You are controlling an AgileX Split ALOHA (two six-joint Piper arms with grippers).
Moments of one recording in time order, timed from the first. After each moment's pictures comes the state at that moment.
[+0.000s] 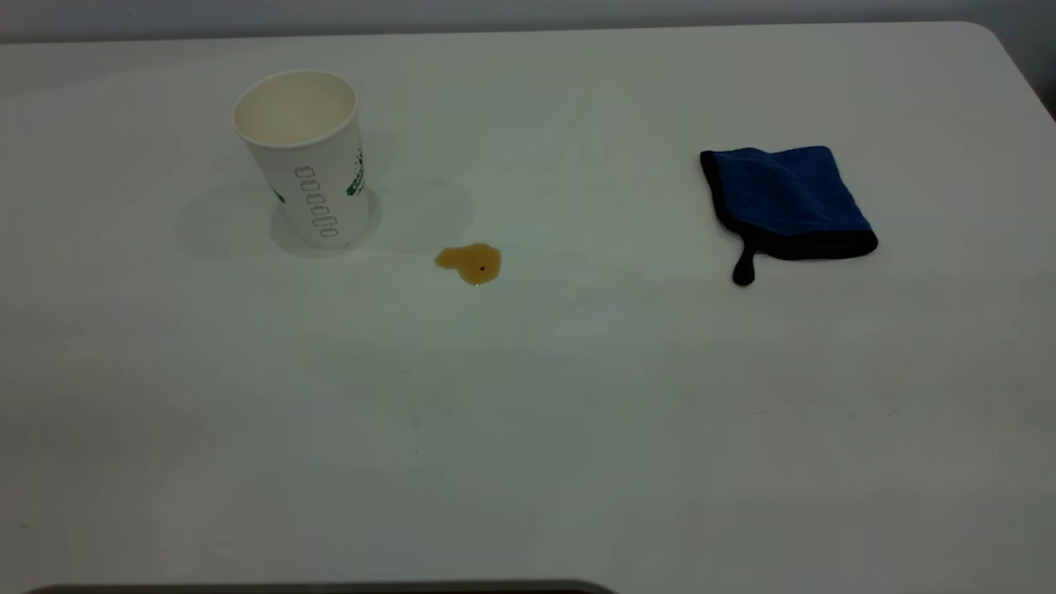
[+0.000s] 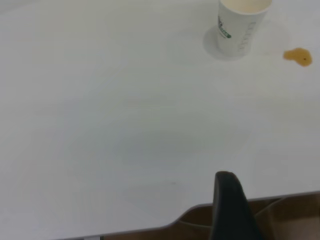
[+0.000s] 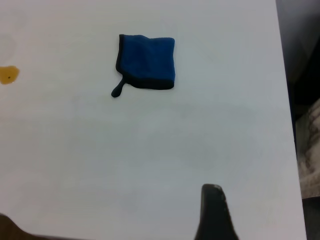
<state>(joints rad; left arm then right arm) -0.09 -0.02 -0.48 0.01 1.11 0.01 0.10 0.03 -0.47 0.00 1.13 -0.01</state>
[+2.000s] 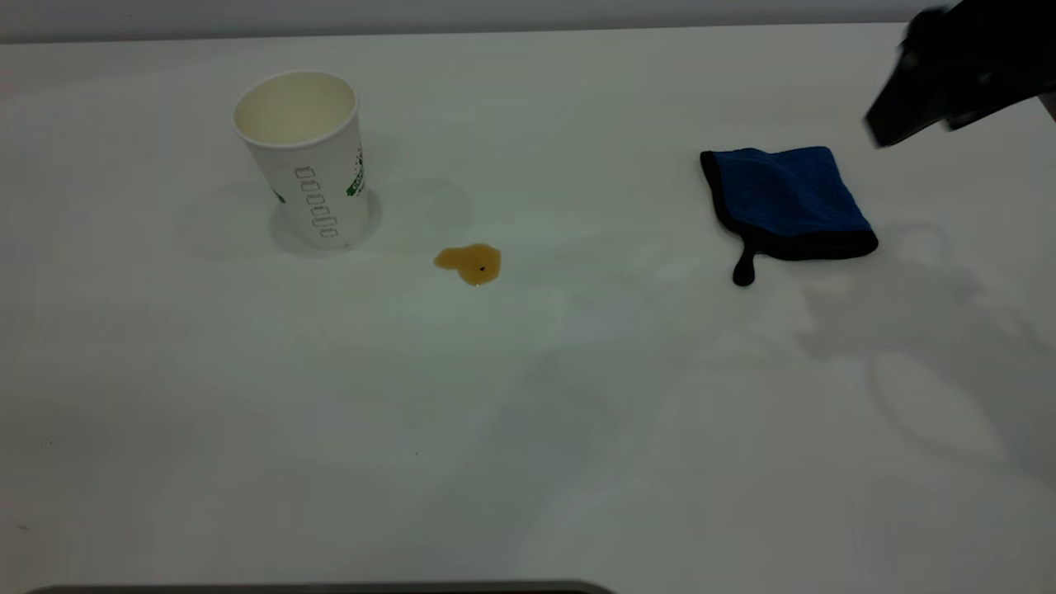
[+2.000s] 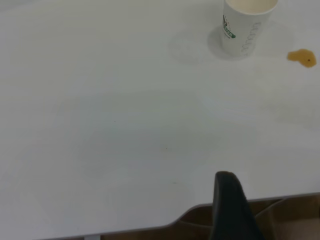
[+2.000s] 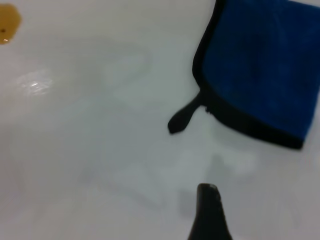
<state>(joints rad) -0.09 -0.02 -0.48 0.01 1.11 0.01 0.10 1.90 -0.93 0.76 0.31 -0.97</state>
